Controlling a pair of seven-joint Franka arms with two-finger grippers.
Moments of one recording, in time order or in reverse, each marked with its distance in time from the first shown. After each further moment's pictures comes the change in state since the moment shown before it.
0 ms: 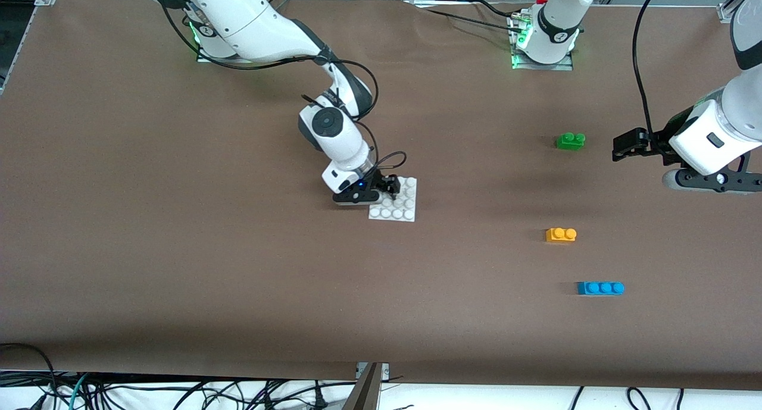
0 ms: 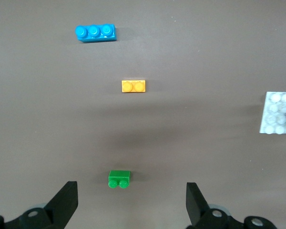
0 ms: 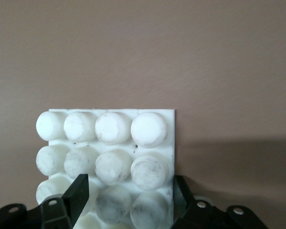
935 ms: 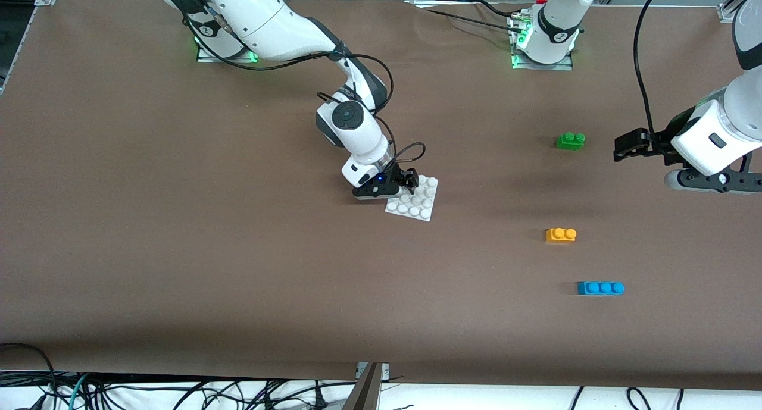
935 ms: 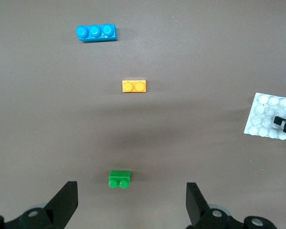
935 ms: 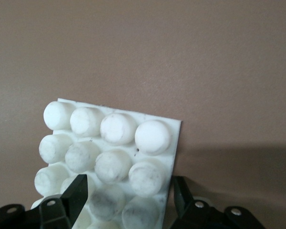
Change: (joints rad) left arm 0.001 0.000 0.000 0.000 0.000 0.000 0.000; right arm 0.035 0.035 -0.009 0.063 -0.022 -0.005 0.026
